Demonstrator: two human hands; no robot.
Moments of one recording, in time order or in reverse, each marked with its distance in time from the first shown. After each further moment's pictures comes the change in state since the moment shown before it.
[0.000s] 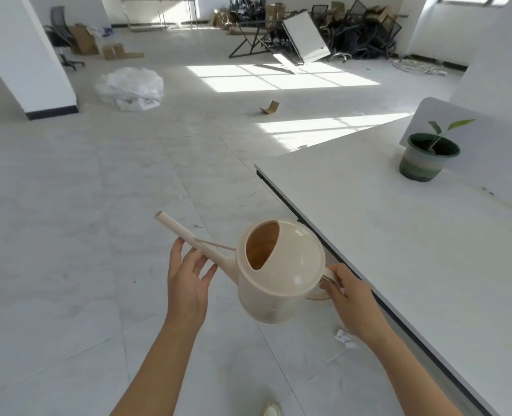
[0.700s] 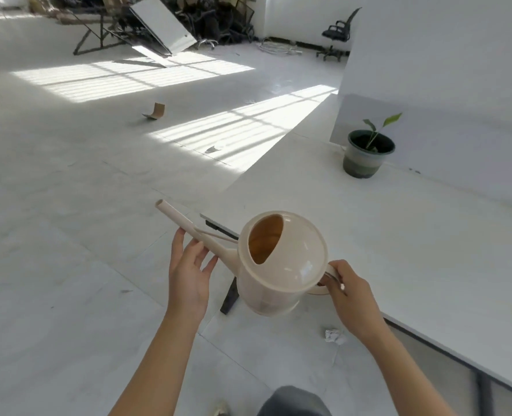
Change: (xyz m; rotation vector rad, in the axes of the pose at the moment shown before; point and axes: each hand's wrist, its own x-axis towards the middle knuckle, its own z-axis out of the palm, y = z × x) left_hand 0.272 0.027 0.120 0.098 -0.492 -0.225; right_hand 0.184 -0.057 0.045 0.011 0.427 0.316
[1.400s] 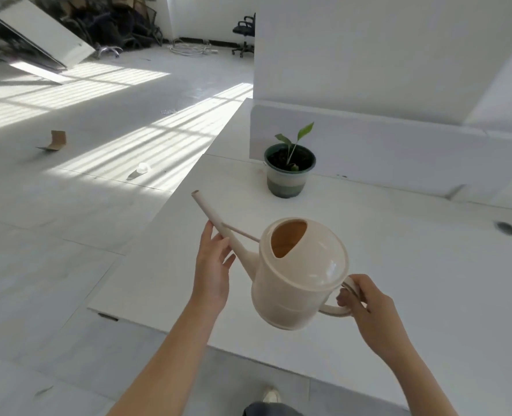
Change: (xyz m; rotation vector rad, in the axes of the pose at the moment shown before) left_hand 0.124 -0.110 0.214 0.190 -0.415 -0.191; right_hand 0.101 0.089 -0.119 0.114 0.252 0.315
